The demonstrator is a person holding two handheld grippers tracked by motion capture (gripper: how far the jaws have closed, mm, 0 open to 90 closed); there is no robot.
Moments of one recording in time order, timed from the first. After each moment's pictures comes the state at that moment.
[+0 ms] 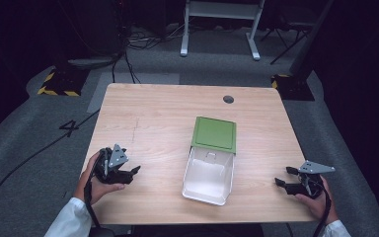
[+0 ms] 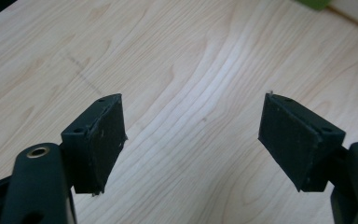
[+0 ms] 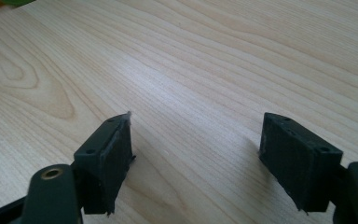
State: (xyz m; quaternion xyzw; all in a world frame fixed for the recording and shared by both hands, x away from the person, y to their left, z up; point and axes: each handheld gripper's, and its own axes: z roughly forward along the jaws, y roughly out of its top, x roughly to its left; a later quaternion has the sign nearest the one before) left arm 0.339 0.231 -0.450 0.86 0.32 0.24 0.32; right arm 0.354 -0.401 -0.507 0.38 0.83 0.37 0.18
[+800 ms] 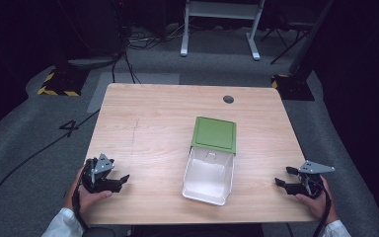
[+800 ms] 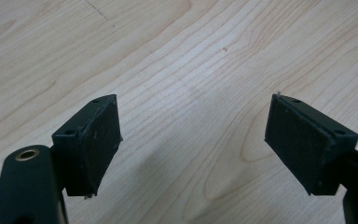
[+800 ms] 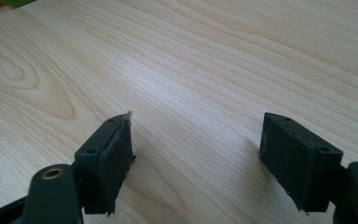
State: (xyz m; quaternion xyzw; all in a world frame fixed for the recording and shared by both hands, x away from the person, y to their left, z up) left arm 0.328 0.273 -0.493 0.84 0.38 0.20 0.34; right arm 0.354 -0.401 -0.507 0.38 0.83 0.37 0.18
